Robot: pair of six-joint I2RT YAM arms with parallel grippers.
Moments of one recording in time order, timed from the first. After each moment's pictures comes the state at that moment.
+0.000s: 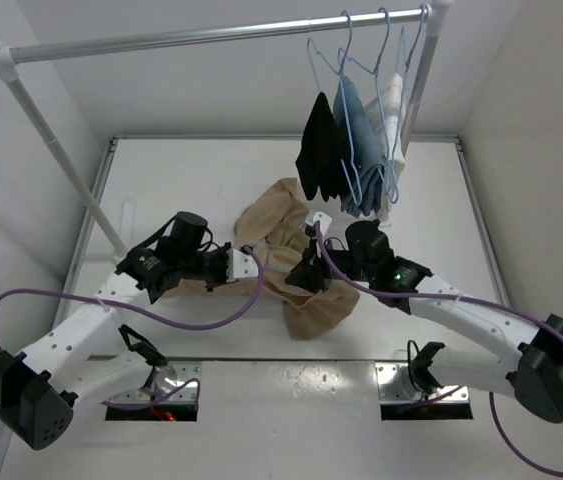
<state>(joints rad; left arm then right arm) -0.54 0.99 0.82 -0.59 0.59 0.86 0.75 1.12 0.66 0.05 -0.46 0.12</state>
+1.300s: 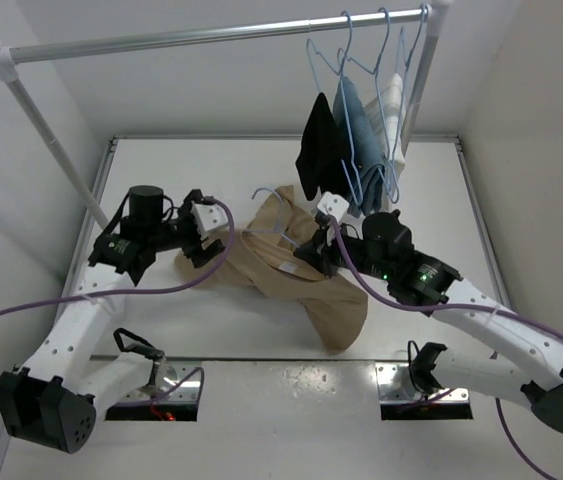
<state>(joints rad) -0.22 1.02 0.93 -0.54 0.63 0.79 0.82 0.98 0.81 -0.14 -0.21 0.00</state>
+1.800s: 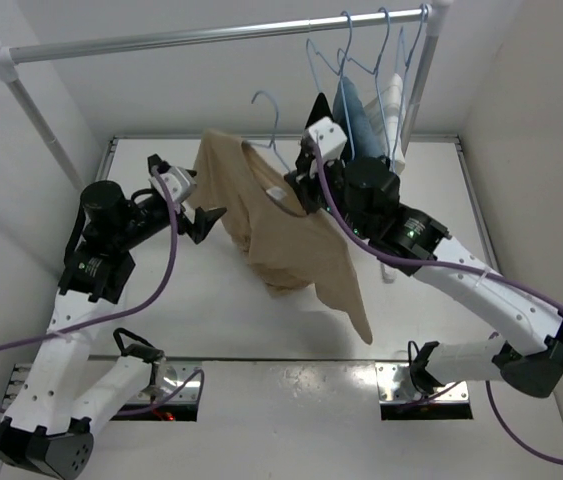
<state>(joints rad) -0.21 0.84 1.02 -0.27 0.58 0.34 0.86 1.26 1.32 -0.21 0.18 -0.01</state>
